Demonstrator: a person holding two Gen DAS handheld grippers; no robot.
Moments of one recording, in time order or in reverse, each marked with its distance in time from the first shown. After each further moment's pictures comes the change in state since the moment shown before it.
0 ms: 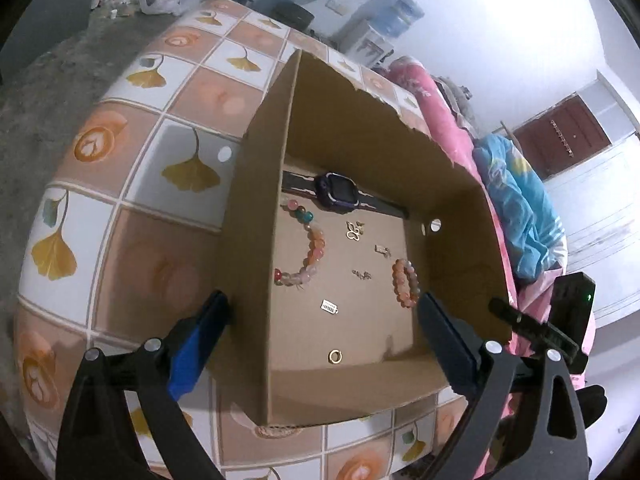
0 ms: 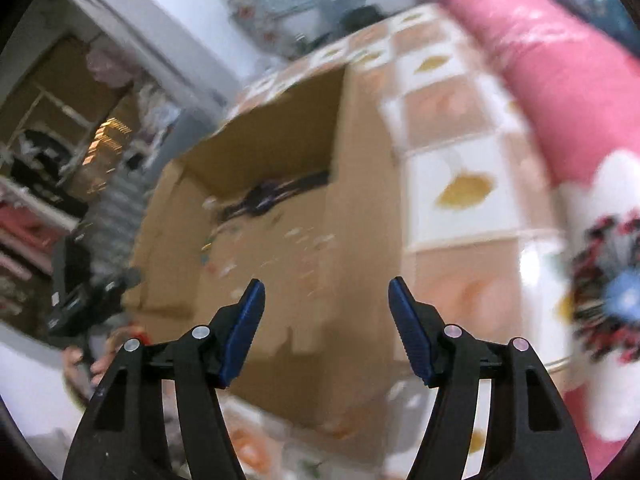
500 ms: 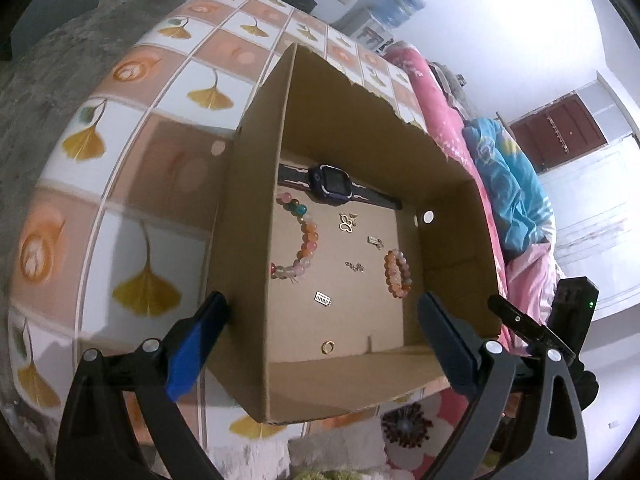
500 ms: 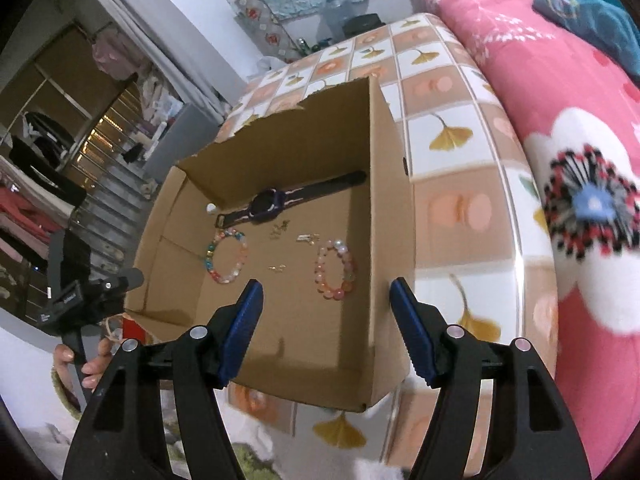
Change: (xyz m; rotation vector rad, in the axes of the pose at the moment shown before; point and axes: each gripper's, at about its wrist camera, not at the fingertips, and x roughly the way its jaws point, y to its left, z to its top) left arm -0.037 -0.005 -0.081 -0.017 0.039 -0.016; right arm -0.048 0.025 -0.077 -0.022 -0.053 -0.062
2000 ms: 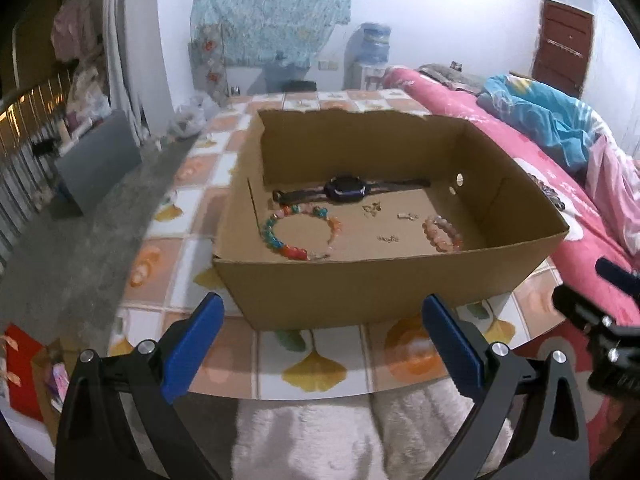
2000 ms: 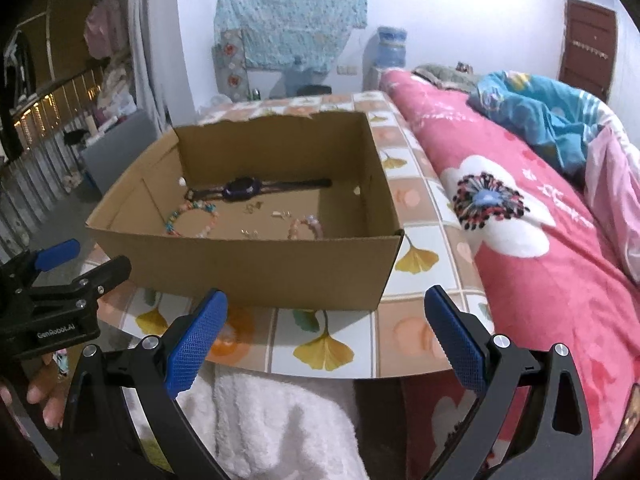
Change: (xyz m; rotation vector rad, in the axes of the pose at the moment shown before) left arm -0.013 -0.066 -0.123 0.405 -0.310 0.446; right arm -0.027 0.082 -0.128 -0.180 -0.282 -0.430
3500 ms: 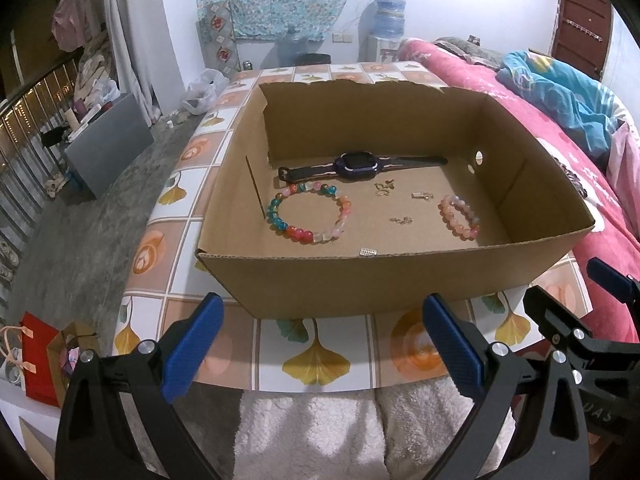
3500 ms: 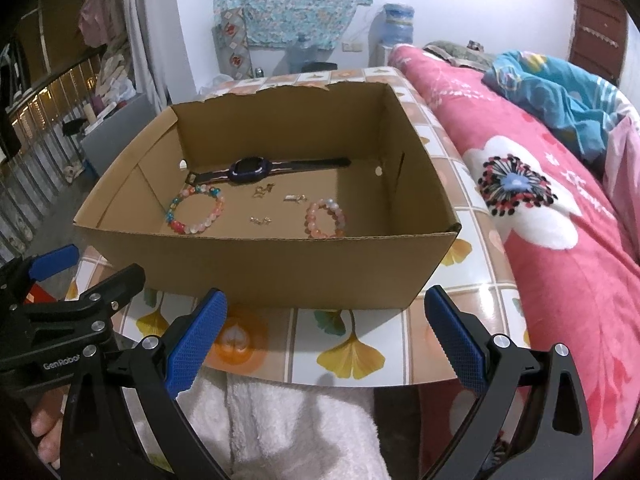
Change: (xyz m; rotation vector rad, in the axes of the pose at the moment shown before) left arm 0.015 -0.011 0.006 0.009 0.093 0.073; right arm 0.029 0.018 0.005 0.006 0.074 0.020
